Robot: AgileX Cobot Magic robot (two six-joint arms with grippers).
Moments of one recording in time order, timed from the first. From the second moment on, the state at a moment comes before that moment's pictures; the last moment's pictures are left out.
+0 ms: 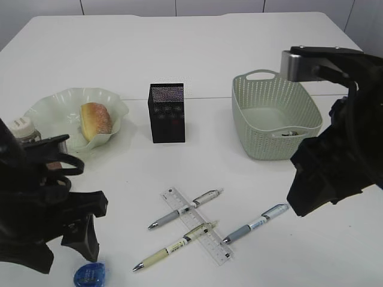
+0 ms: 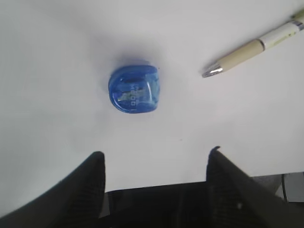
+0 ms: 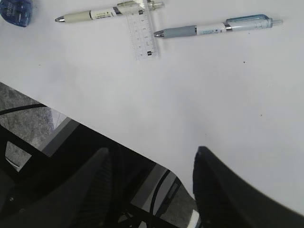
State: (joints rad) left arm -0.57 1.53 -0.85 -0.27 0.89 -0.54; right arm 0.47 1.33 -1.11 0.23 1.23 -0.01
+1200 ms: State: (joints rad) left arm -0.64 1.75 -0.80 -0.20 0.71 -0.55; right arm 0.47 1.28 -1.10 0.27 1.23 -0.01
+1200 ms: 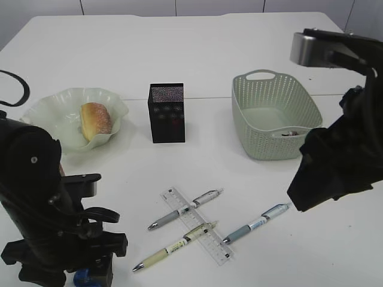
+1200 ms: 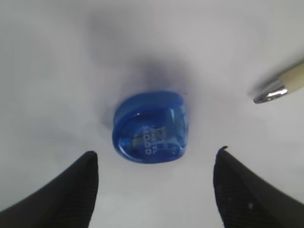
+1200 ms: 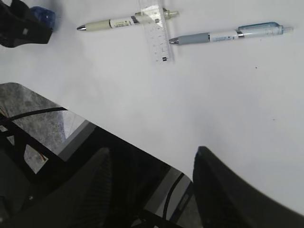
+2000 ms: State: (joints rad) left arm -0.64 1.82 -0.81 -0.16 0.65 -0.54; right arm 0.47 1.21 -1.10 0.31 1.23 -0.02
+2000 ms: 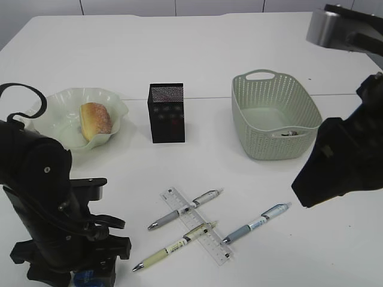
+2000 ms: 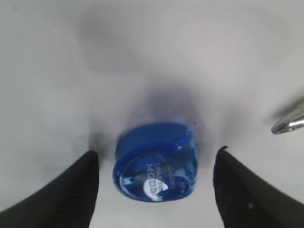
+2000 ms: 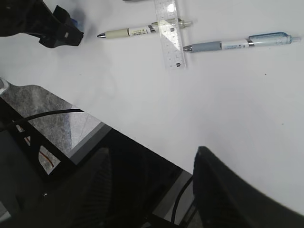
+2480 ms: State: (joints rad) left arm -0.64 1.83 -0.81 -0.16 0.63 -0.54; right arm 0.47 1.18 -1.10 0.31 1.24 -0.03
